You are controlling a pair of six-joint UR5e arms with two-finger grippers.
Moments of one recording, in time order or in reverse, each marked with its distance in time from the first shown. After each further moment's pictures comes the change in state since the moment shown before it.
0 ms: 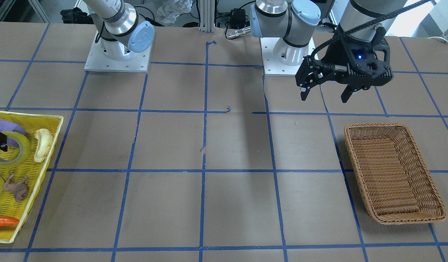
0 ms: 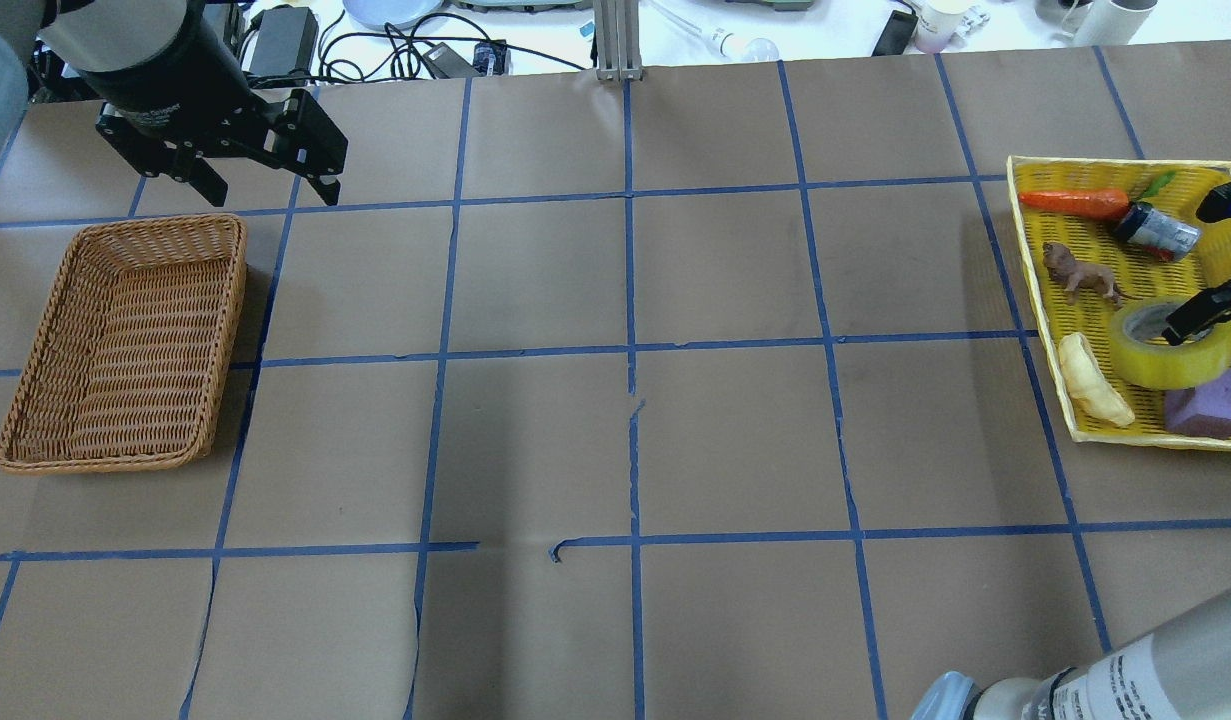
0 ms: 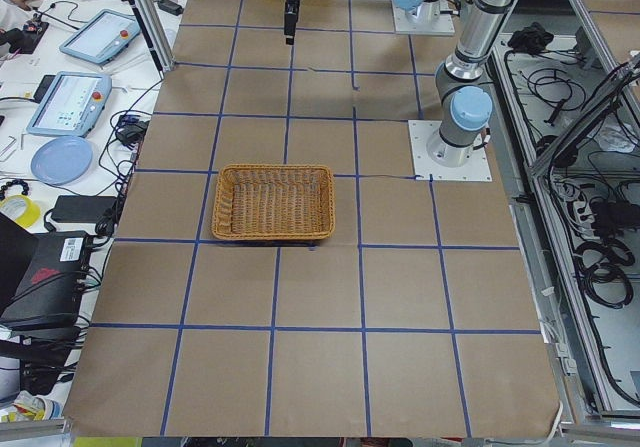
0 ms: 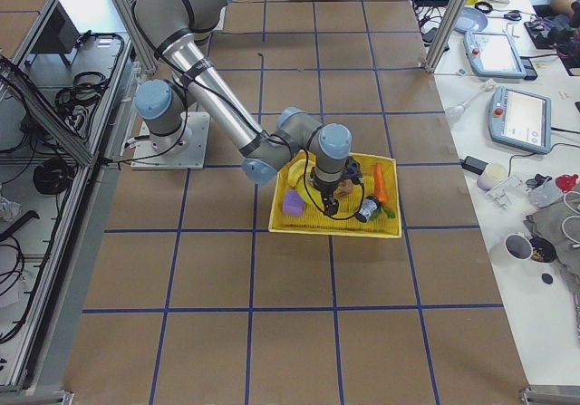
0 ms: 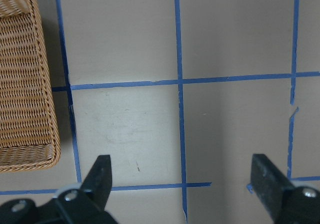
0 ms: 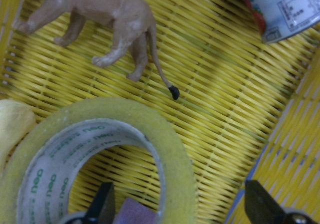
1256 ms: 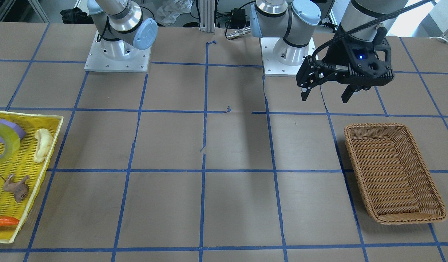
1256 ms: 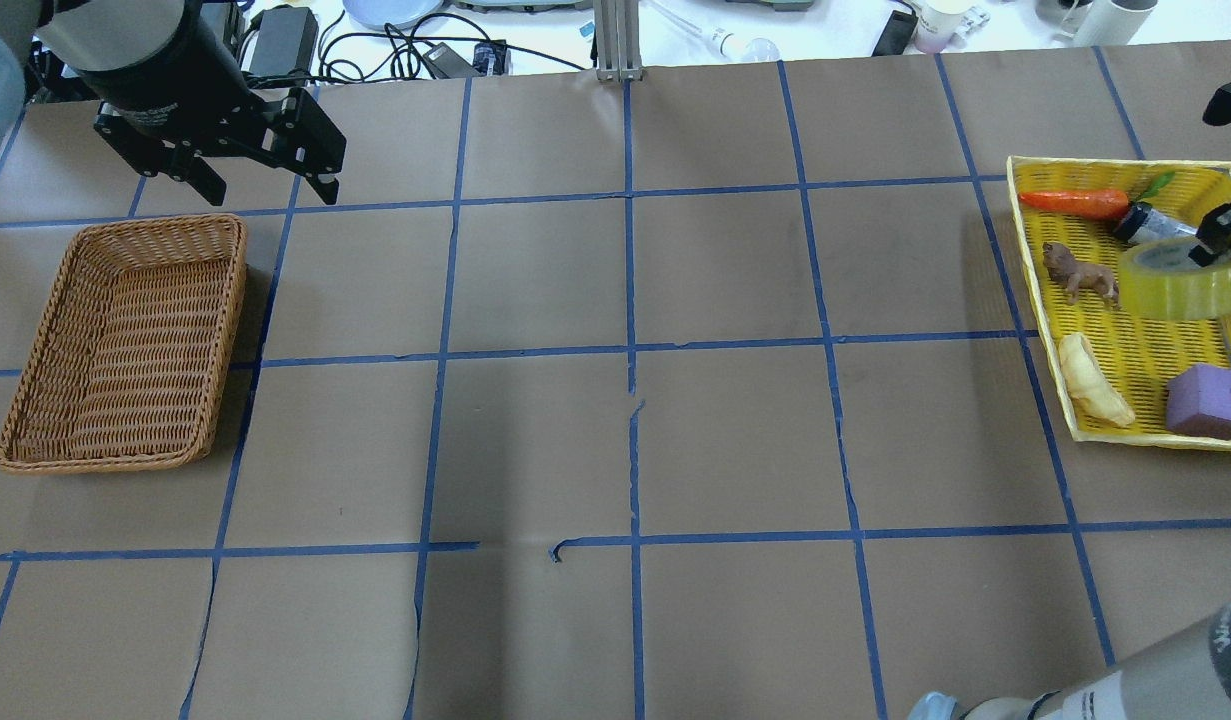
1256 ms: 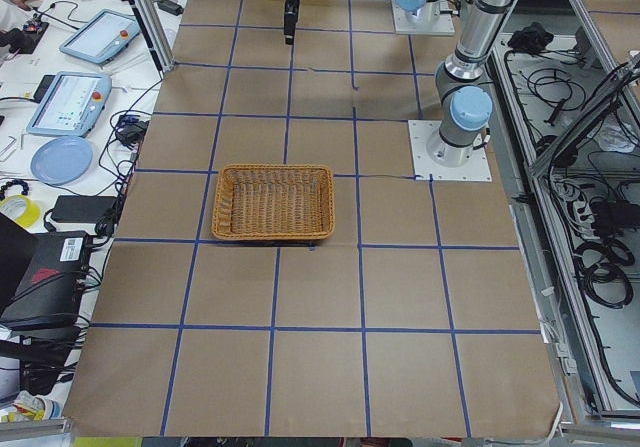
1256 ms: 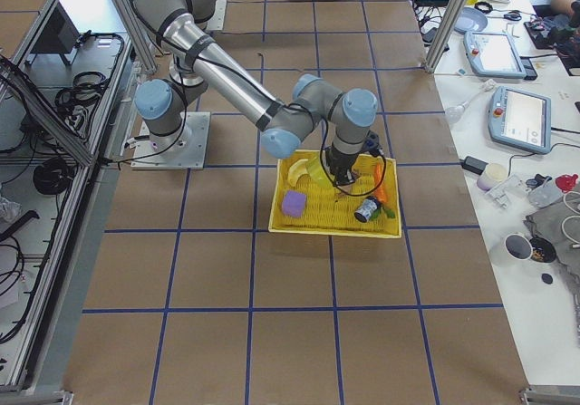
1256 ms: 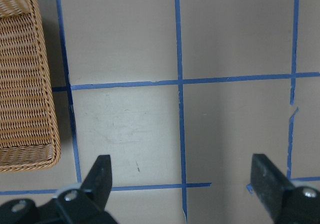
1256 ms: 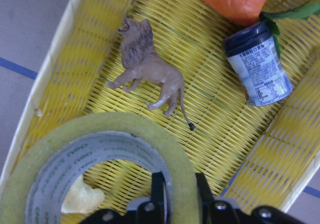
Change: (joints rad) left arm 0.002 0.000 0.001 0.001 -0.001 0.000; right arm 0.141 -0.058 -0.261 0.333 -0.001 0.014
